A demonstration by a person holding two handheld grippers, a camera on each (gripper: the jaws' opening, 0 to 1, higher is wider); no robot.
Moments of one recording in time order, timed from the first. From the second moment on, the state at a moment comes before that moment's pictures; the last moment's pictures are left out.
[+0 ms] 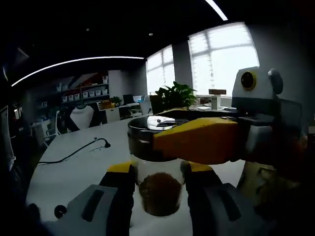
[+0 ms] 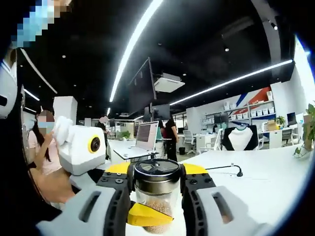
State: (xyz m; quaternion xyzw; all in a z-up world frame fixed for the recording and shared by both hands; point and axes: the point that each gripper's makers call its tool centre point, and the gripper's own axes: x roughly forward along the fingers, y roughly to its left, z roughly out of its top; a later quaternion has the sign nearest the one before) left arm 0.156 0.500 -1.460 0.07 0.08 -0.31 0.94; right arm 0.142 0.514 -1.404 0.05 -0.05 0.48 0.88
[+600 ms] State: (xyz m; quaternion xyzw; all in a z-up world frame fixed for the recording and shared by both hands) left arm 0.144 0.501 -1.452 0.06 0.07 -0.34 0.93; right arm 0.127 0.517 -1.398 0.01 -0.05 0.56 0.83
